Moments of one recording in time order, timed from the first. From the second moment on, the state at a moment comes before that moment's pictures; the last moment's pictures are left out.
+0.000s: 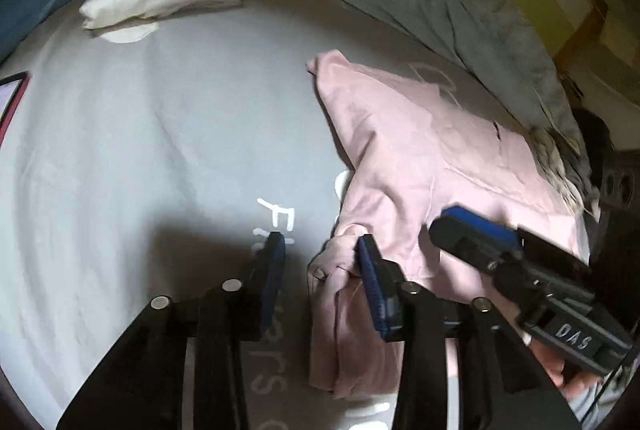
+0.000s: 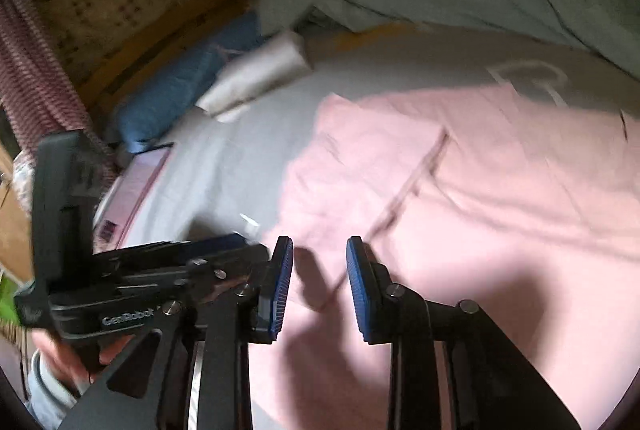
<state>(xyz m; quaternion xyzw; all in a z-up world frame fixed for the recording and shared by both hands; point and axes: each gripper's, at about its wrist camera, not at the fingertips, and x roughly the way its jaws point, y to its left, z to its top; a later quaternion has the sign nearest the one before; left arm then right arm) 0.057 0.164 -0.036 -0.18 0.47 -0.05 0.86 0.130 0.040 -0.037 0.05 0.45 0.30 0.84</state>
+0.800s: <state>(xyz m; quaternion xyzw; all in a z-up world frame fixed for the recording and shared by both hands) 0.182 0.192 -0.022 -0.24 0.48 -0.07 0.84 0.086 0.033 -0.042 0.07 0.44 0.34 0.83</state>
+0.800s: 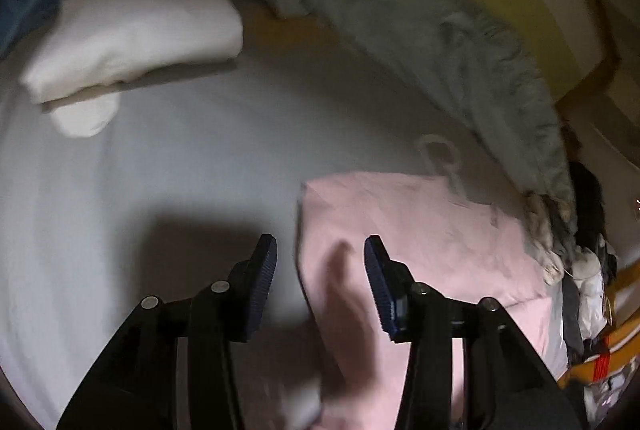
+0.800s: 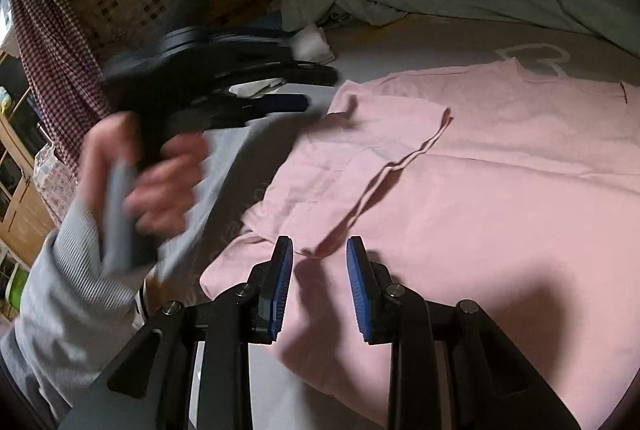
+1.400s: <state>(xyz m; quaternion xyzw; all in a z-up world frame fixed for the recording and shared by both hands) 0.231 0.188 -0.049 -0.18 0.45 -0.09 0.87 0.091 0.053 -0.024 0.09 0.37 0.31 0.87</state>
